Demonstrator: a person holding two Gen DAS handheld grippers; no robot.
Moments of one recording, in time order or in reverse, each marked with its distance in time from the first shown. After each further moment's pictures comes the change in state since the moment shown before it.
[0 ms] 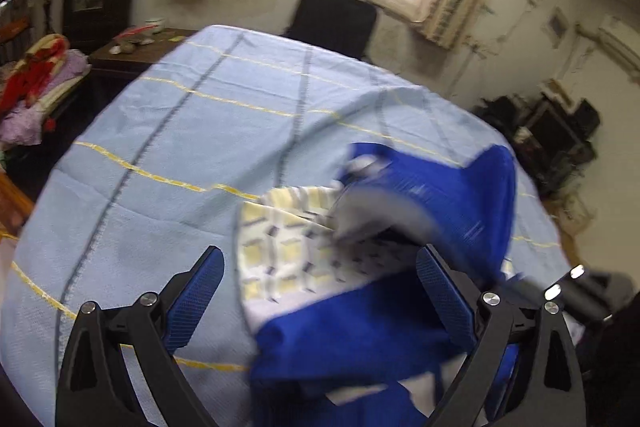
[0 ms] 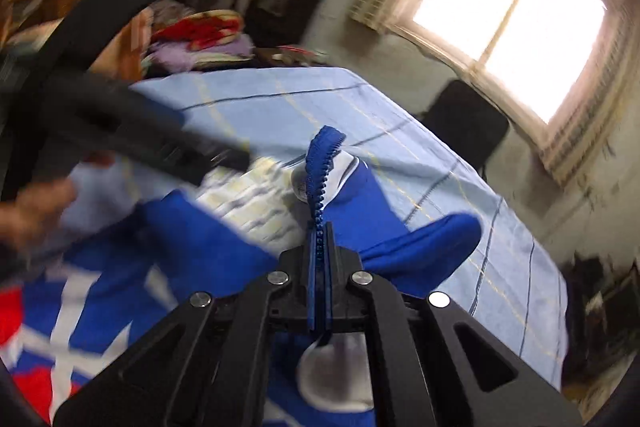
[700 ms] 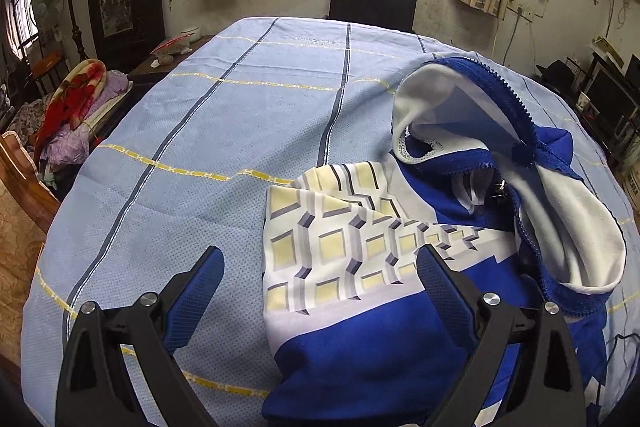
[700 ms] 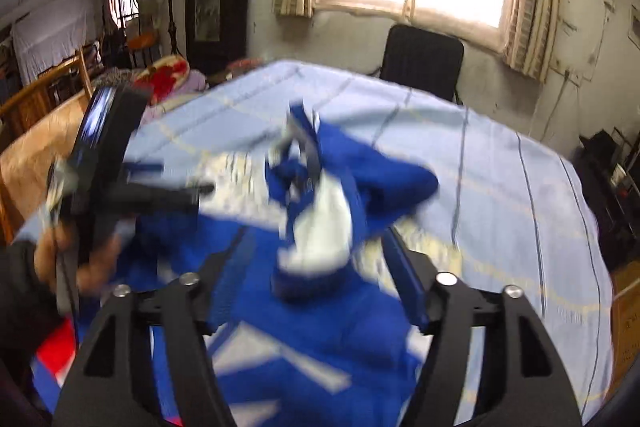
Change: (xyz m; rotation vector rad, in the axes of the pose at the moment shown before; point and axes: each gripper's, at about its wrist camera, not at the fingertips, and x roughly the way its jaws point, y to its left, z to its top) left arm 0.060 -0.005 -0.007 0.076 0.032 0.313; right arm -0.019 -0.088 -0.019 0.475 0.022 -0.006
